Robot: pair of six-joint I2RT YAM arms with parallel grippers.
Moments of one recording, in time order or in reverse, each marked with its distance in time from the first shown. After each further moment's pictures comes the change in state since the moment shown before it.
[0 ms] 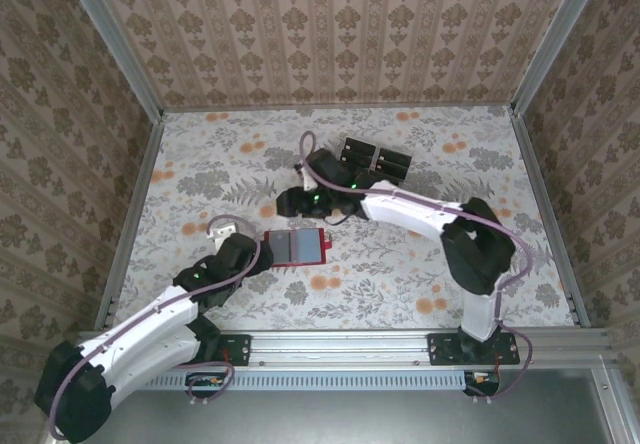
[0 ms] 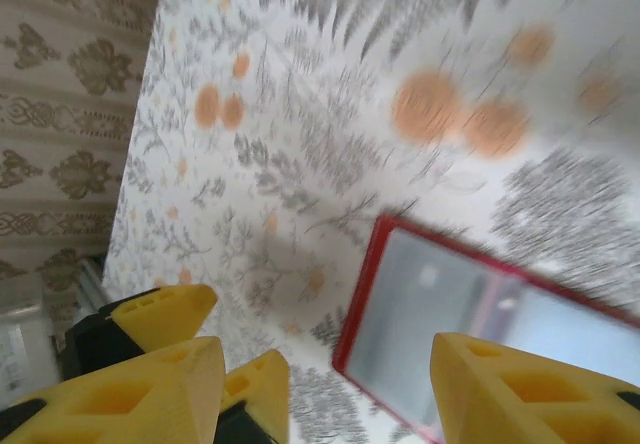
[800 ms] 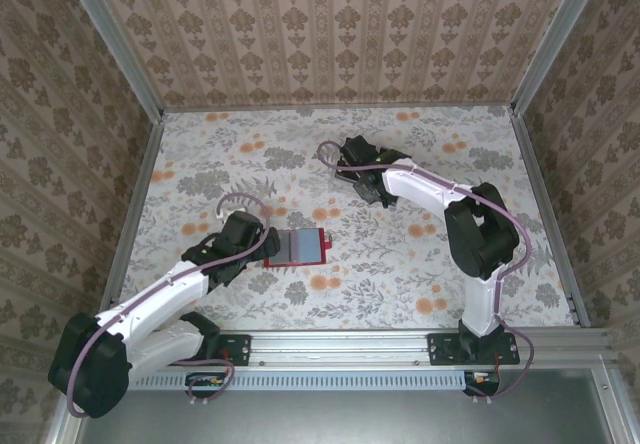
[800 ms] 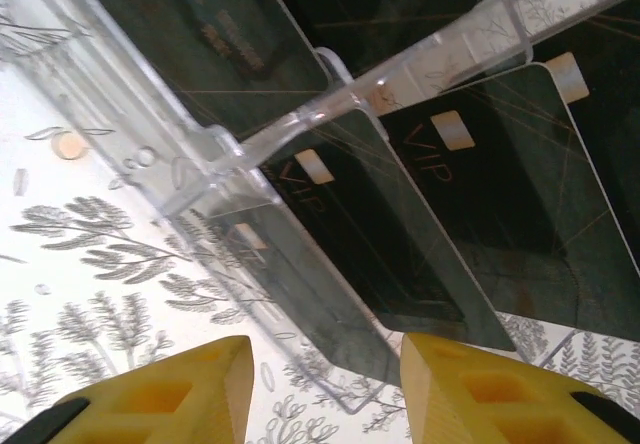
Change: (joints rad) left arm 0.080 0.200 0.146 0.035 0.121 0.116; right arm -0.211 0.080 0.044 -0.408 0.763 -0.740
